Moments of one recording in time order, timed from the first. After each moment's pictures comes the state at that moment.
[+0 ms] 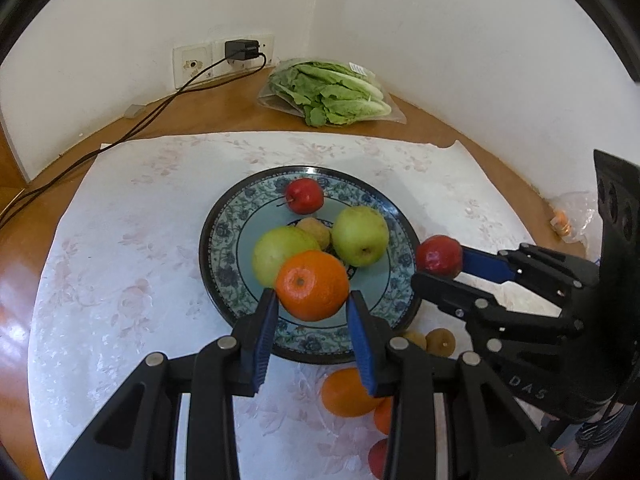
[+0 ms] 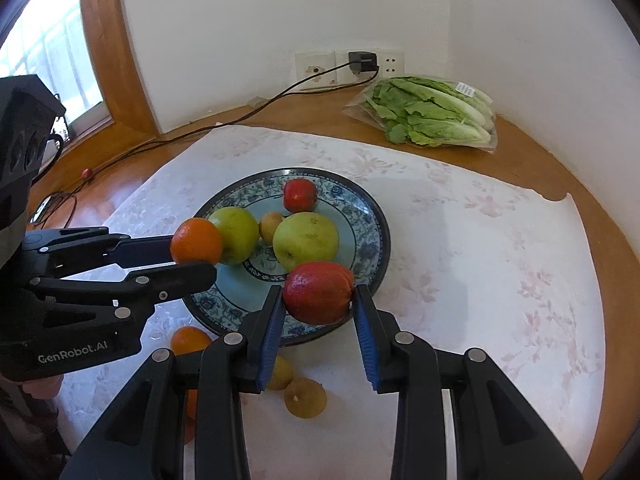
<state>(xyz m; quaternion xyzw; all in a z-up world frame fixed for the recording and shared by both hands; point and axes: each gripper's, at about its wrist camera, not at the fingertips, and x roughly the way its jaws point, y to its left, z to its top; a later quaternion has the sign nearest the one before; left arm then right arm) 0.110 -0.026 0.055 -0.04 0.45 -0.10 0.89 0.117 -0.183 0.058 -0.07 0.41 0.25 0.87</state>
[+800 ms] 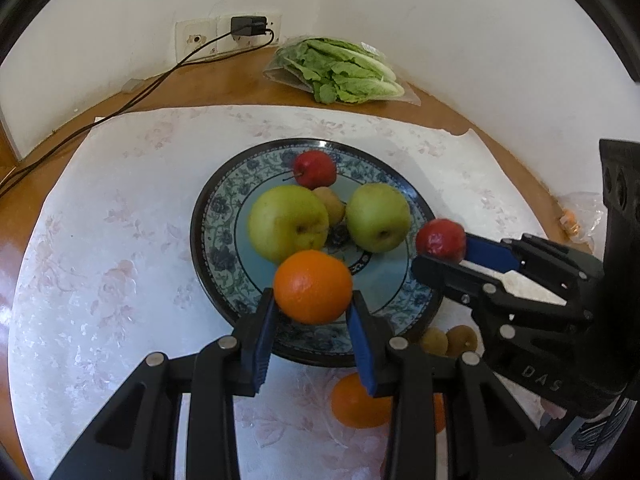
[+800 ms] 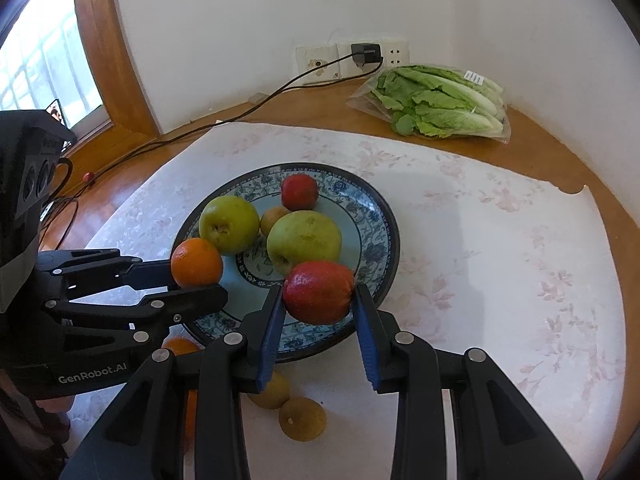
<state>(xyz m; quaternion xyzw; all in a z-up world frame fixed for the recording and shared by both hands) 0.121 -0.024 0.033 -0.05 0.48 -0.10 0.87 0.131 -0.179 0.043 -0.06 0.42 0.26 0.86</state>
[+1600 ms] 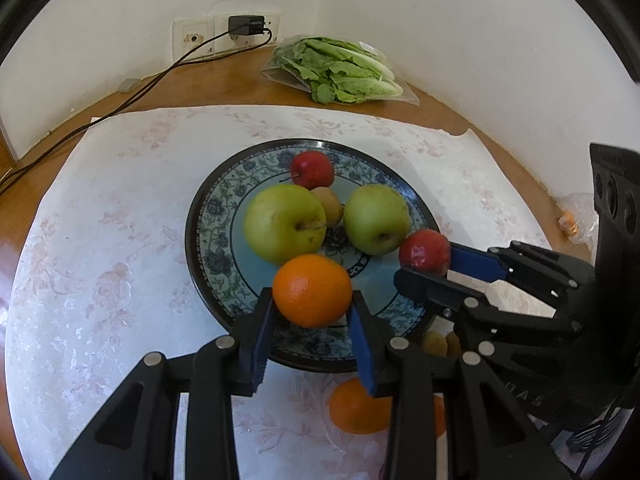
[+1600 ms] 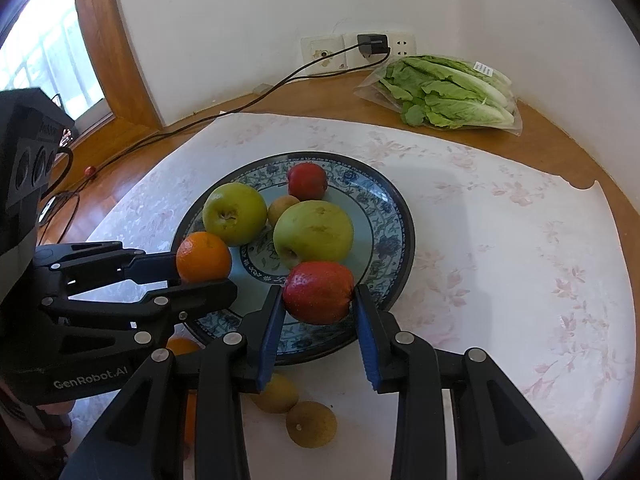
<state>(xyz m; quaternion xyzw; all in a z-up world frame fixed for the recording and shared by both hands) 0.126 -0.024 0.031 -0.06 0.48 -0.10 0.87 0.131 -0.169 0.037 -0.06 0.43 0.27 0.86</state>
